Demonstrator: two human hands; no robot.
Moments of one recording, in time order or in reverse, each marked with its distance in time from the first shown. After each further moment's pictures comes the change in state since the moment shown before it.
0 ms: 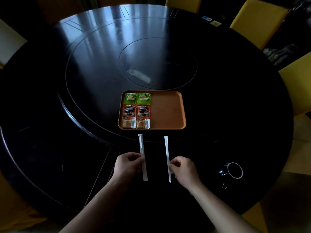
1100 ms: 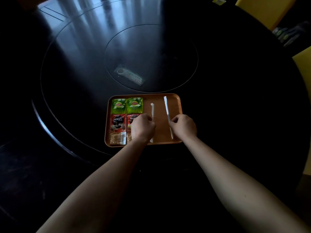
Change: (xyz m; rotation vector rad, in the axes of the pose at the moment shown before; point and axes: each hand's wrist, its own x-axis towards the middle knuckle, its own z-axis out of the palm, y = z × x) left_hand 0.174 0.119 0.097 0.657 0.188 0.260; right_hand 0.197 -0.090 -0.054 -0.363 0.280 0.063
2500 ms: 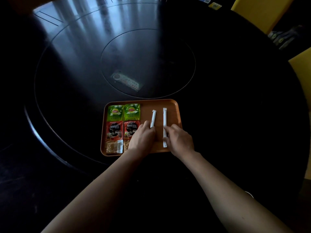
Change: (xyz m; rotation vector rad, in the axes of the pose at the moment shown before) left_hand -0.004 -0.011 -0.002 0.483 -0.236 0.530; right_hand -0.011 0.016 0.016 -0.245 -0.012 -0.420
